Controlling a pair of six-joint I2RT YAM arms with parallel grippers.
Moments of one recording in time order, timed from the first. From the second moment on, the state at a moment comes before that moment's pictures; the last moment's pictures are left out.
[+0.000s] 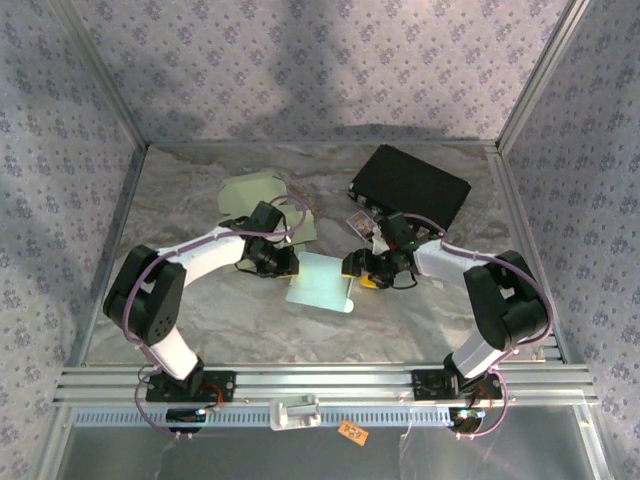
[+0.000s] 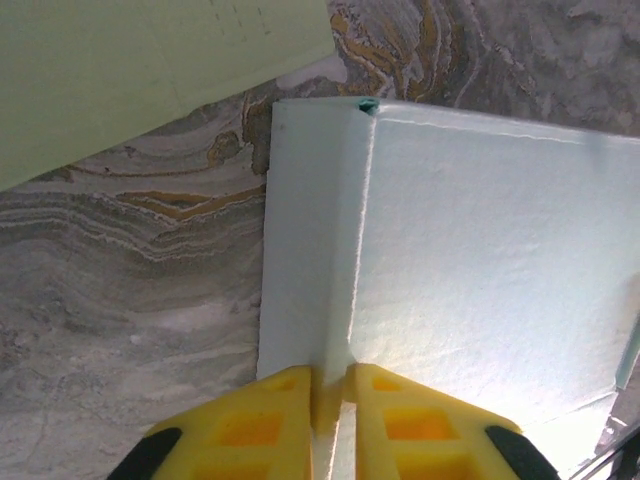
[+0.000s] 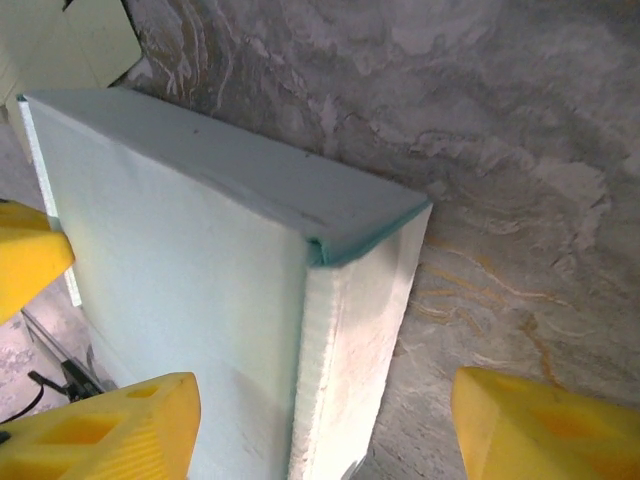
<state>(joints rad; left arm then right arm) -0.55 1.65 0.98 -0.54 0.39 -0.54 0.45 1.59 0.79 -0.29 -0.58 0.65</state>
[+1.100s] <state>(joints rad) -0.48 1.58 0.84 -0.37 0.47 -0.58 0.47 1.68 0.77 0.04 -0.79 0.85</state>
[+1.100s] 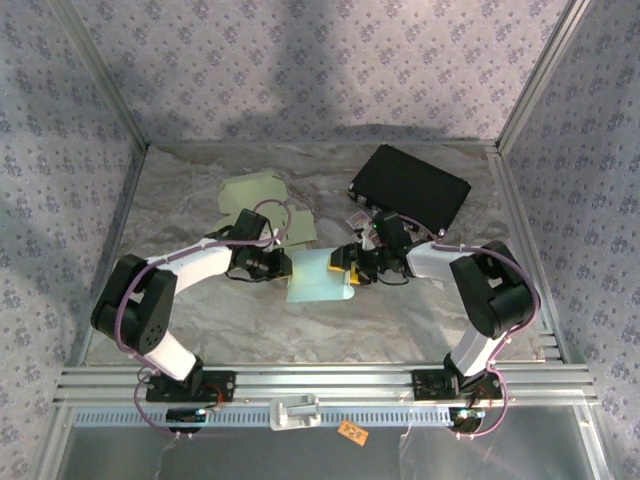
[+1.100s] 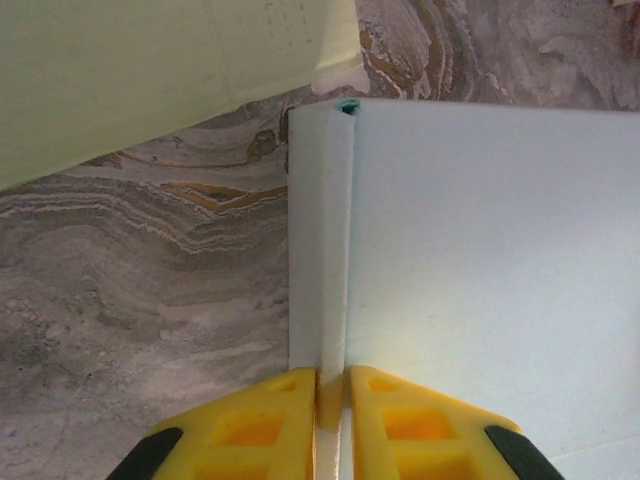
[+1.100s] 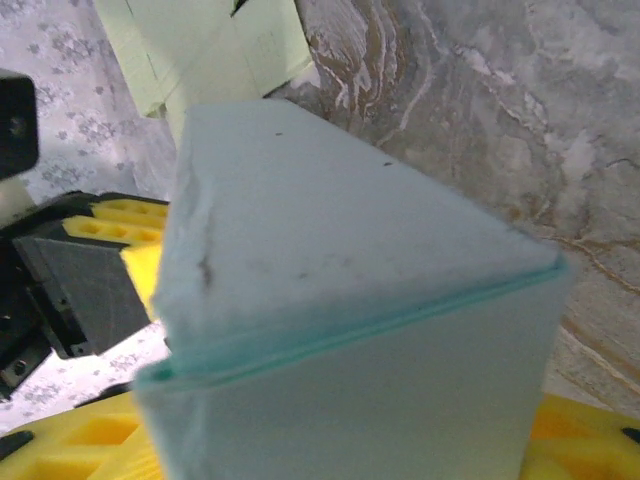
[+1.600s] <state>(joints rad) -0.44 1.42 0.83 -0.39 0.40 -0.67 0.44 1.69 0.80 0.09 -0.81 1.07</state>
